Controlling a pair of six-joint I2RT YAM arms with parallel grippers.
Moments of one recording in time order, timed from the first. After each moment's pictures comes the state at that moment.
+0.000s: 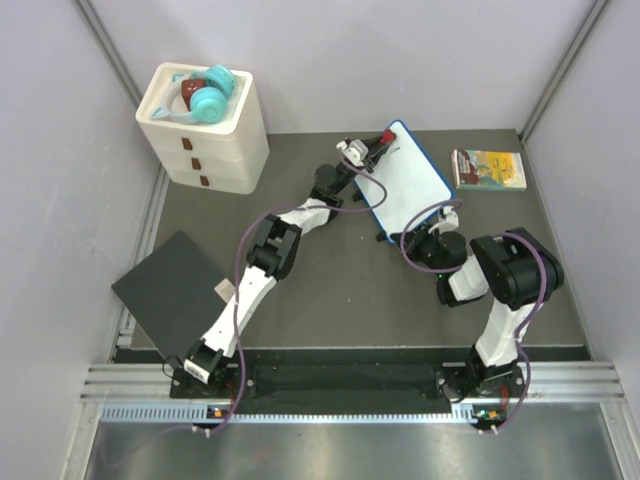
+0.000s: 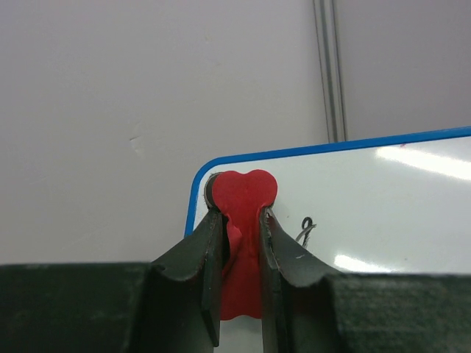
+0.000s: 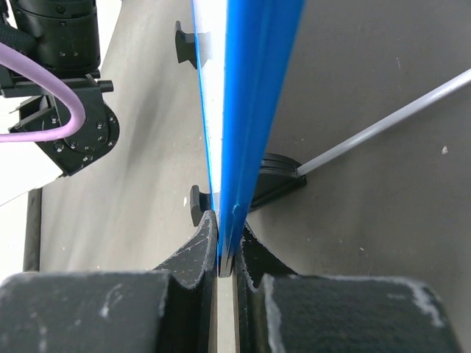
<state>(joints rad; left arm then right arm) -0.52 2.96 2.39 1.16 0.41 -0.01 0.28 1.84 0.37 1.19 -0.20 0.72</state>
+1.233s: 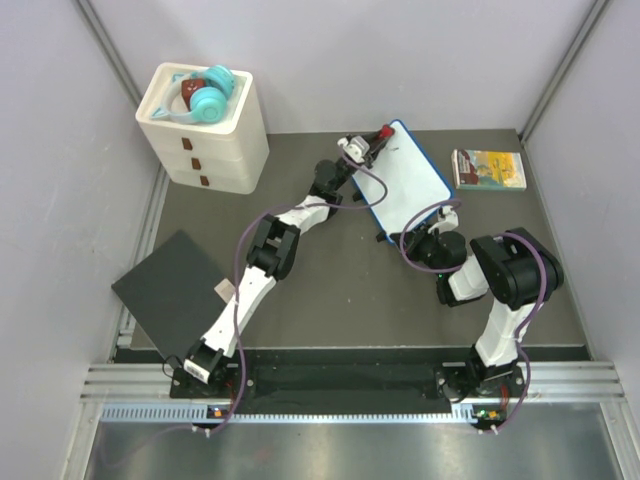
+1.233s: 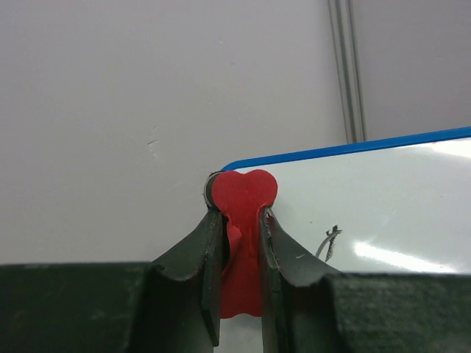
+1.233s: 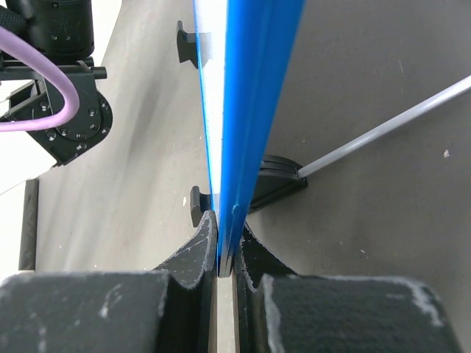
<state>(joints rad) -0.51 2.99 2.48 1.09 0.39 0.04 0.28 1.84 0.37 1.19 -0.21 0.71</state>
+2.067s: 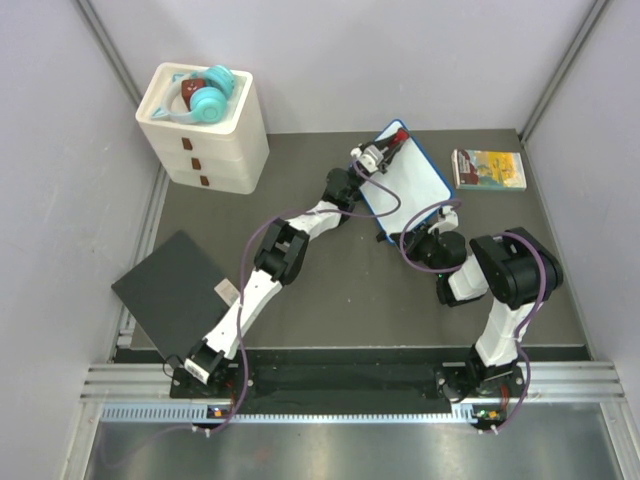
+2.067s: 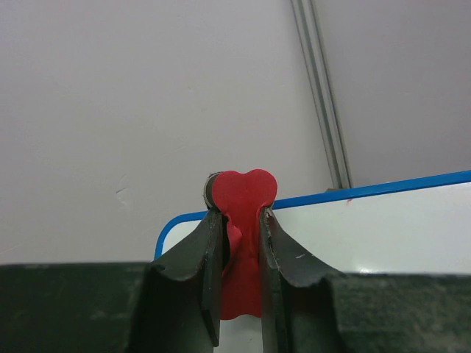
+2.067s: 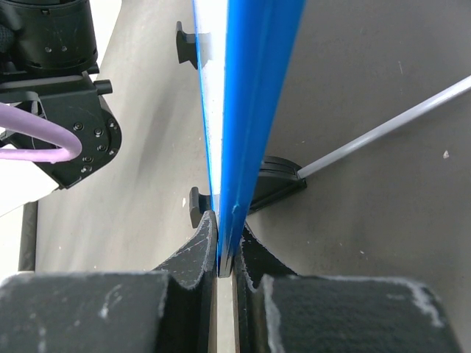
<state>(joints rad) -0.58 2.99 2.48 1.18 0.38 0.09 0.28 1.84 0.37 1.19 -0.20 0.71</state>
